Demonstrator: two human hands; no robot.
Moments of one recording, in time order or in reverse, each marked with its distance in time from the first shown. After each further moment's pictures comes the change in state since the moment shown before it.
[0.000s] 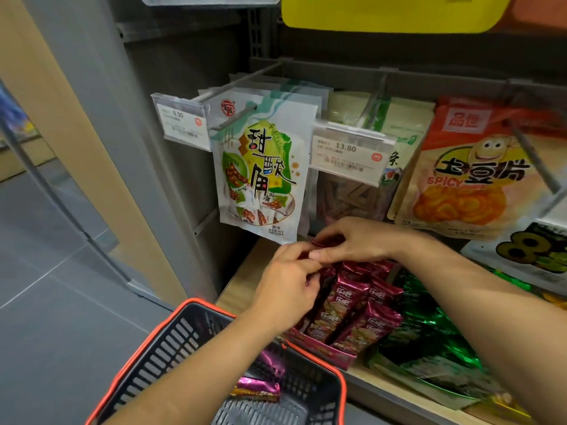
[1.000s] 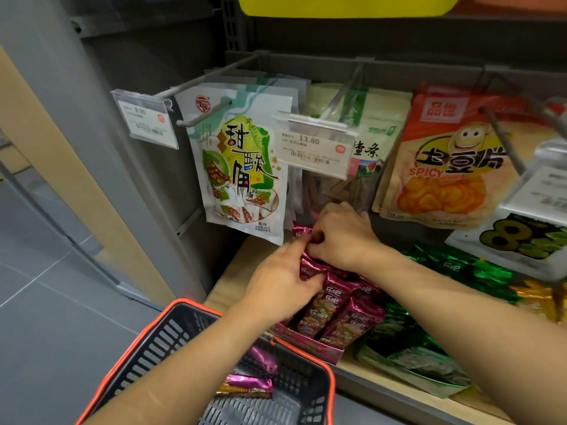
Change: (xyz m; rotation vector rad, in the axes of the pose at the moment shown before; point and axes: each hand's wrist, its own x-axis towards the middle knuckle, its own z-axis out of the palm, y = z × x) left_hand 0.010 0.010 0.005 -0.082 -0.196 -0.167; right_hand 0.004 0.000 0.030 -0.253 0.530 0.127
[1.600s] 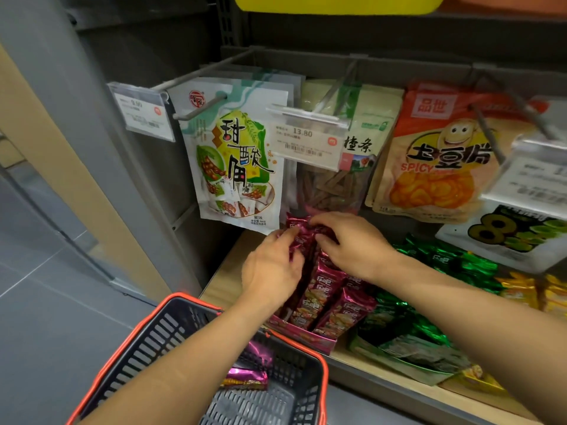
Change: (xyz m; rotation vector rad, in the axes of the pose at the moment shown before) left_hand 0.005 0.001 0.005 0.095 0.116 -0.175; right_hand -0.033 0.018 -0.005 0.243 0.036 -0.117
